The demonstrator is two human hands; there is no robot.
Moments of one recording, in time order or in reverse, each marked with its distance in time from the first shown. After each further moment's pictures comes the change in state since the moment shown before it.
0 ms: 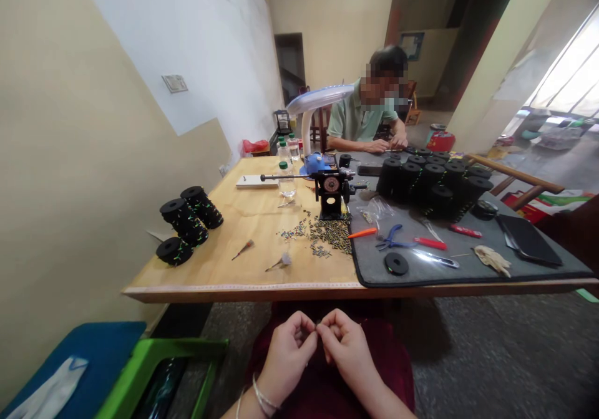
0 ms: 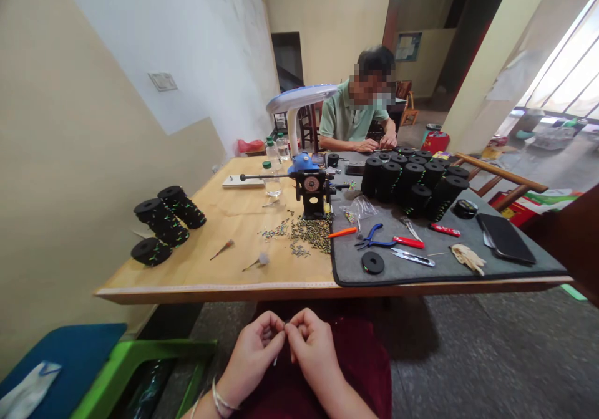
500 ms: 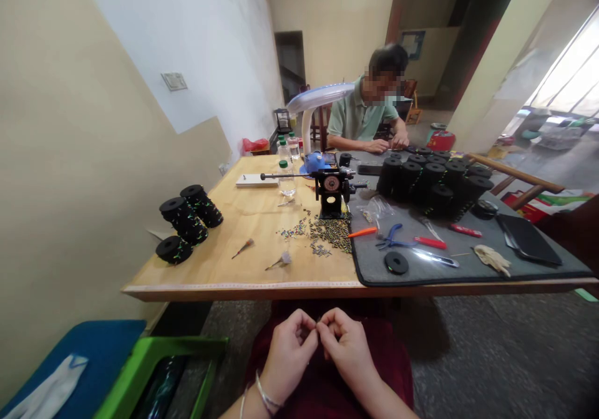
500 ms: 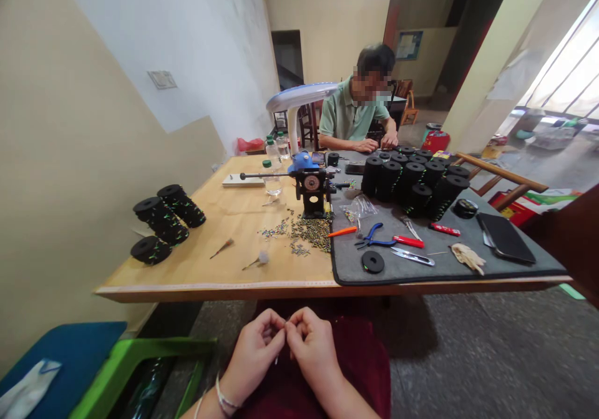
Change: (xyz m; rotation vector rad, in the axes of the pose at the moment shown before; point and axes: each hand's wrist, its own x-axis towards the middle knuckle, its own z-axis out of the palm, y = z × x) left_hand -0.001 -0.004 0.002 0.063 0.027 0.045; right_hand 0.001 -0.001 -0.003 -0.163 0.025 -0.095
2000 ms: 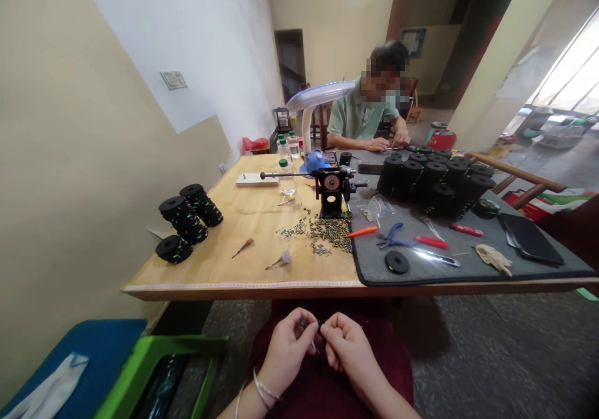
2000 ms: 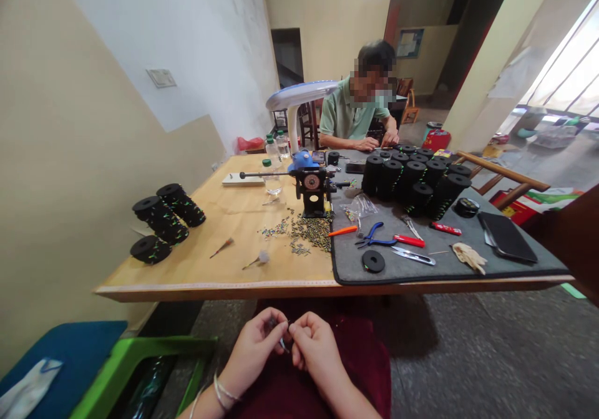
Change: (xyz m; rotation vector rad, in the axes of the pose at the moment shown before) left_hand 0.007 0.002 -0.001 -0.190 -0.026 -0.149; right_hand -0.001 0.008 0.001 0.329 -0.090 0.348
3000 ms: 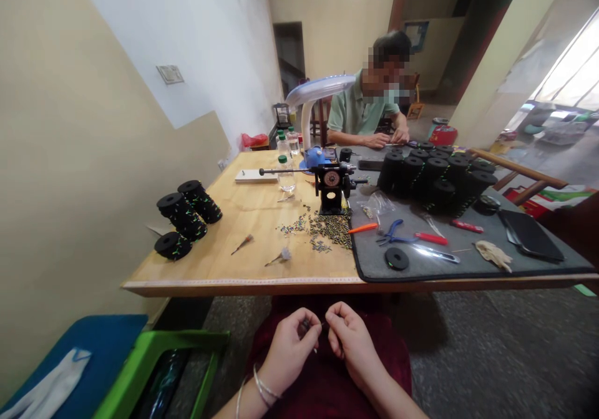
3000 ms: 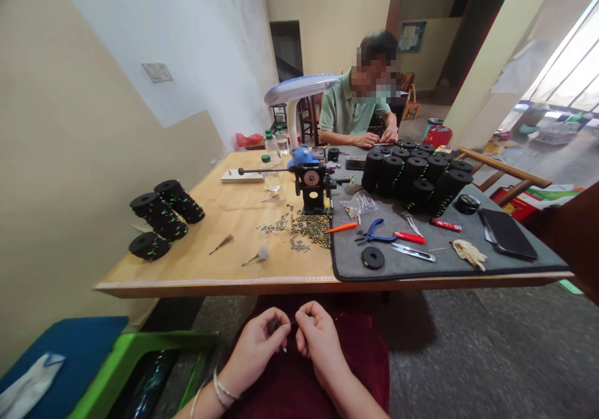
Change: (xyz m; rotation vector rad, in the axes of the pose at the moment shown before) left_hand -0.005 0.002 0.001 0.187 -0.055 0.044; right_hand 0.005 0.002 -0.002 0.183 0.028 -0.075
